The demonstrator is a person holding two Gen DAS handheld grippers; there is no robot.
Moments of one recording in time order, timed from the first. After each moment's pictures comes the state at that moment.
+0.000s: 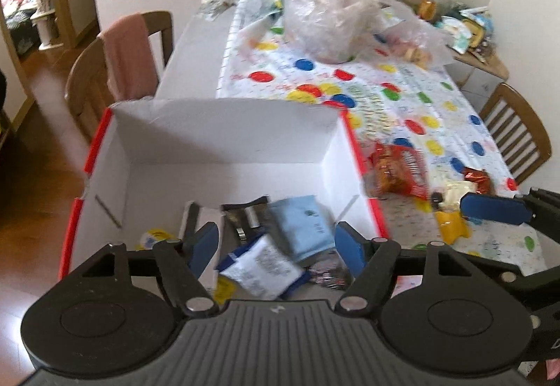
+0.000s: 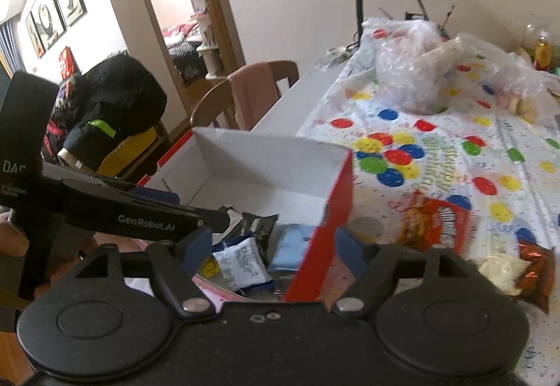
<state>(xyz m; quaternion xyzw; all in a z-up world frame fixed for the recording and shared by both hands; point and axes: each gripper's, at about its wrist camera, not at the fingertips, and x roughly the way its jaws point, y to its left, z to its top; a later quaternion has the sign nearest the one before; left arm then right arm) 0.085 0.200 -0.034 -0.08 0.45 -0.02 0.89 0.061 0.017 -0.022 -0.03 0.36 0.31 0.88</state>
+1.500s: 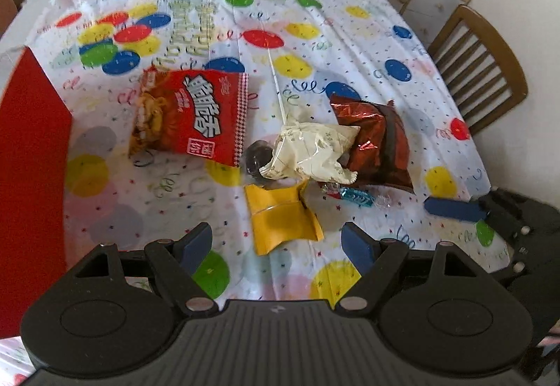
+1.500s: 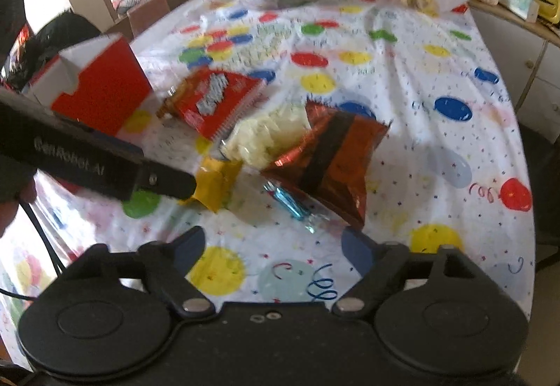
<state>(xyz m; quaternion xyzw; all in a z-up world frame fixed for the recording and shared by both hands) 0.178 -0.063 -0.122 -0.07 0.56 -0.08 0.82 0.143 -0.228 -0.139 -0.07 0.46 0.26 0.85</state>
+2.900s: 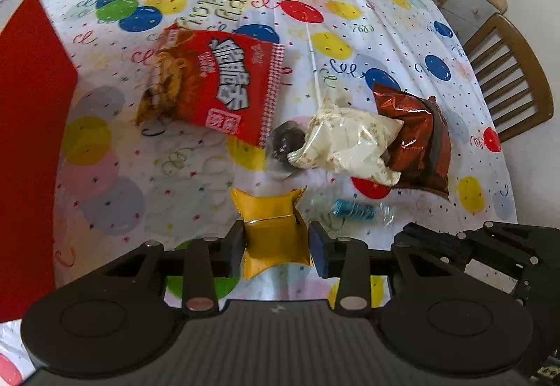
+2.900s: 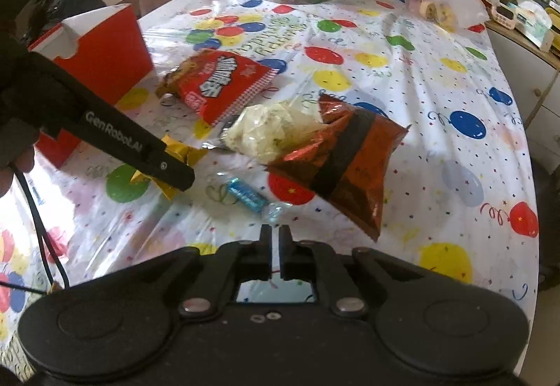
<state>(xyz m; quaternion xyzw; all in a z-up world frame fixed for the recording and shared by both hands) 0.184 -0.050 -0.148 -0.11 0.58 -0.04 0.80 0.139 -0.209 -0.153 -0.12 0.44 0.27 0.85</state>
